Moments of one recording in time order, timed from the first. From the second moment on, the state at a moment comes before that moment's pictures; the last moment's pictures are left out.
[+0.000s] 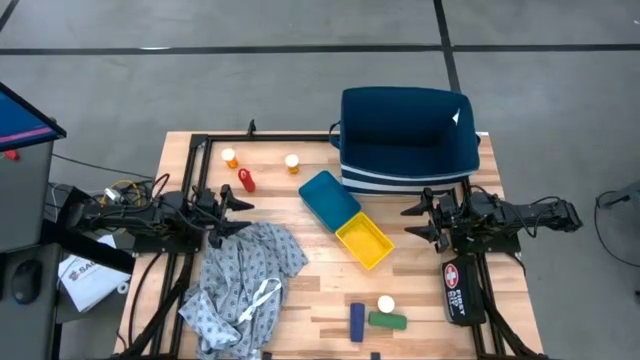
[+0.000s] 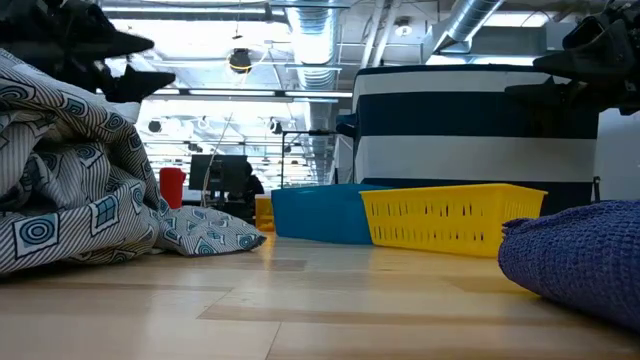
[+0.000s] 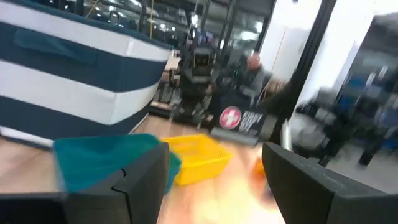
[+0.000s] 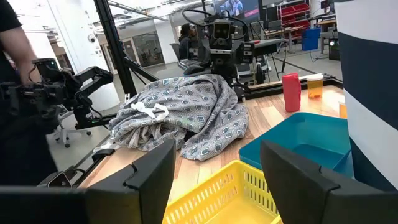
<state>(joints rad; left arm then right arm) -0.02 0.12 0.01 0.21 -0.04 -0.29 0.07 0.01 0.01 0.01 0.00 0.21</state>
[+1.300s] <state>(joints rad) -0.02 0.25 0.01 0.72 -0.47 -0.85 0.01 0.01 0.01 0.26 0.12 0.19</state>
